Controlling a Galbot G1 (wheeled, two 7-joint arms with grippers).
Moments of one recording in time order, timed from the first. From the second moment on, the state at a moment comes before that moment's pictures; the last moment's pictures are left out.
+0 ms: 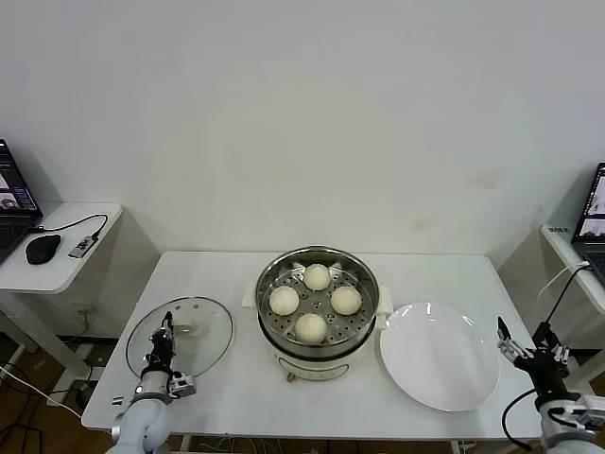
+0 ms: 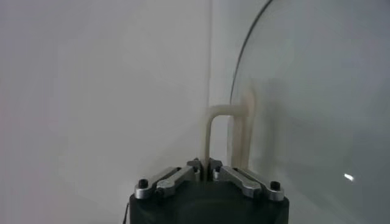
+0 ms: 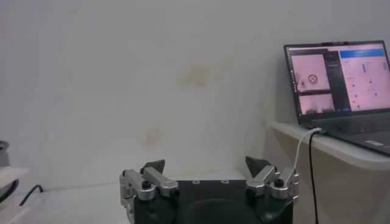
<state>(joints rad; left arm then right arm) 1.16 -1.25 -0.51 -1.37 1.20 0.14 -0.19 -1.57 1.21 0.93 1.89 0.56 -0.01 -0.10</state>
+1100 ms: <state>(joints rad) 1.19 -1.28 -0.35 -2.03 1.36 0.70 0.22 -1.54 1.26 0.94 1.90 0.46 -0.07 -0.09</state>
